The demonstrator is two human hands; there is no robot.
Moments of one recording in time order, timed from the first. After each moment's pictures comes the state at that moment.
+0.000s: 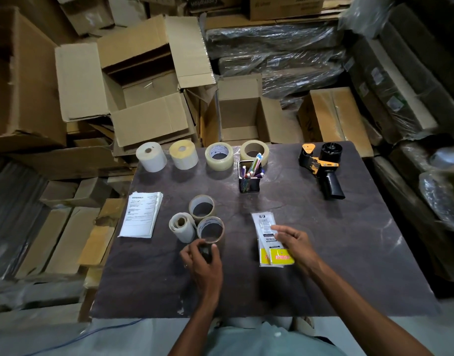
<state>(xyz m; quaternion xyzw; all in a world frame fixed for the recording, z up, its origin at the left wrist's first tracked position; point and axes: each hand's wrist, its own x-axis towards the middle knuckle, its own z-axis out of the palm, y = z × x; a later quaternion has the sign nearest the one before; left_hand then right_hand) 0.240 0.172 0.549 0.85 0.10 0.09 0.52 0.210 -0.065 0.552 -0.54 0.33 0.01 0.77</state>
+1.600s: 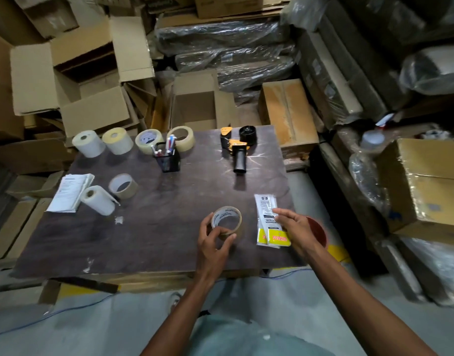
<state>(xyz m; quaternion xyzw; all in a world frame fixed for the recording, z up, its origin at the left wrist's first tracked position) 0.059 -0.075 0.573 0.84 -0.16 0.00 0.52 0.023 -0.317 0.564 -0.55 0.34 -0.04 0.76</state>
